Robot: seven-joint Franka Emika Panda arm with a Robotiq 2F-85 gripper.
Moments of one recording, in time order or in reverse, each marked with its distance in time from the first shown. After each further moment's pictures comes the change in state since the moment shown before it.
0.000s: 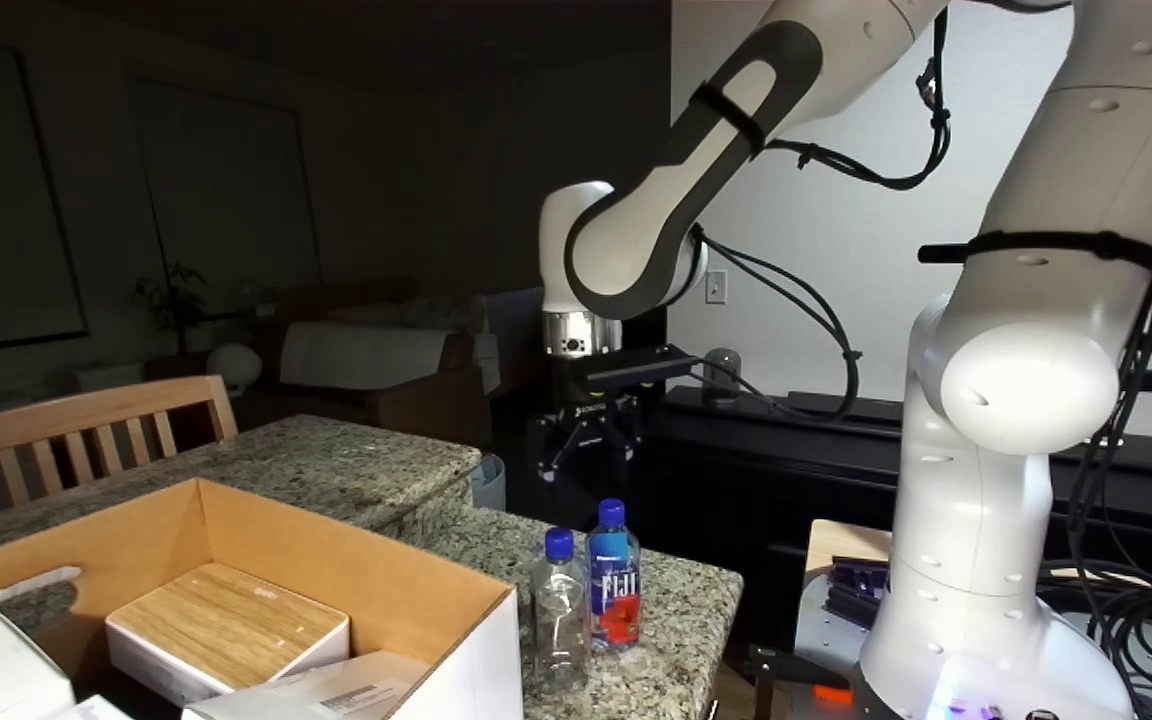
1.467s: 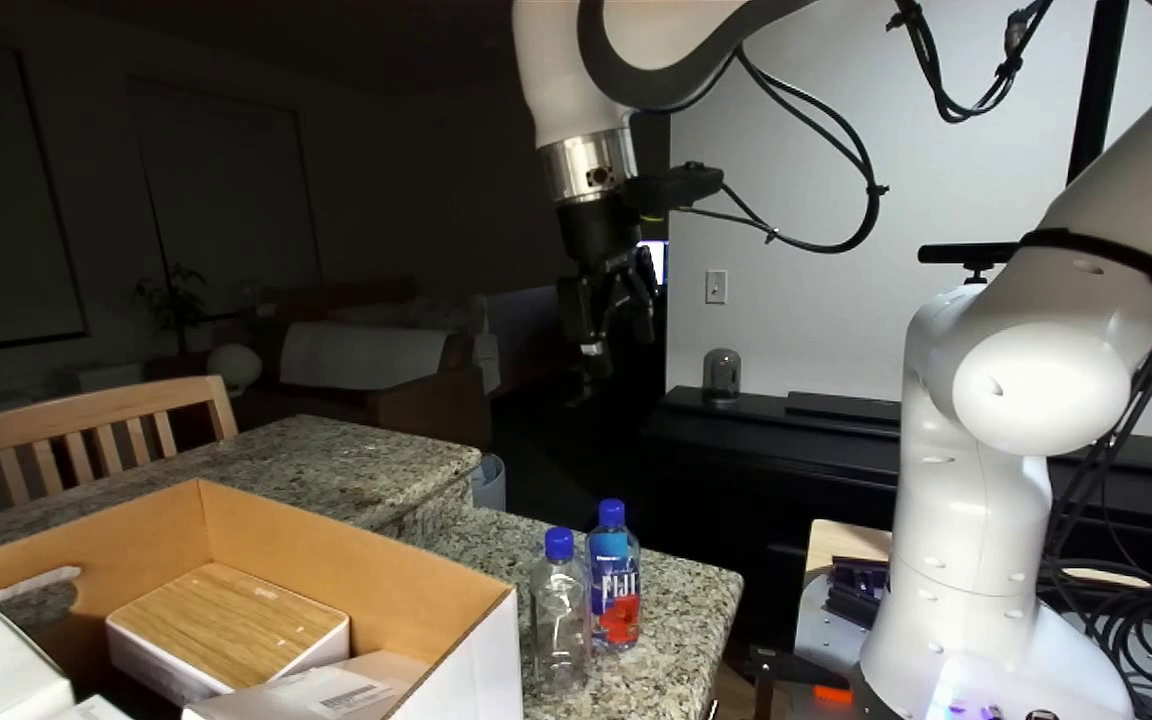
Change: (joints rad) arm 0.061 -0.328 0.090 0.224 -0.140 -0.657 -0.226
